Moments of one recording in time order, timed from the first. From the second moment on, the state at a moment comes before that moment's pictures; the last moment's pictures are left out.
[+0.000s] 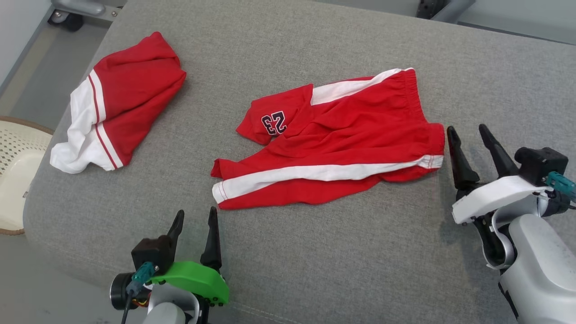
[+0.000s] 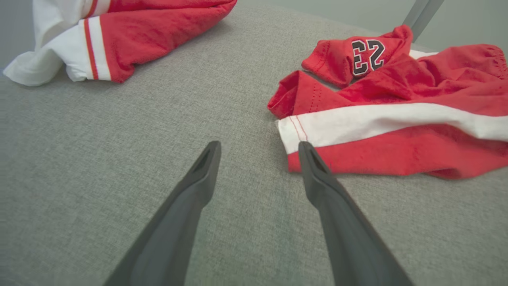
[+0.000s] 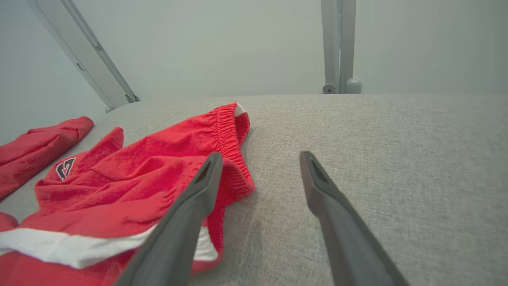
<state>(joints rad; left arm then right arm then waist) -0.20 0.05 -0.28 0.46 -0.40 0.05 -0.26 -0.42 -0.26 0.18 0.49 0.46 0.13 -0.26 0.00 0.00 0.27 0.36</state>
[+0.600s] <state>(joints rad) -0.16 0.05 -0.25 0.48 -0.37 0.03 -0.26 -0.30 -0.24 0.23 0.42 0.52 0.13 -0.26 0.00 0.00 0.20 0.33</state>
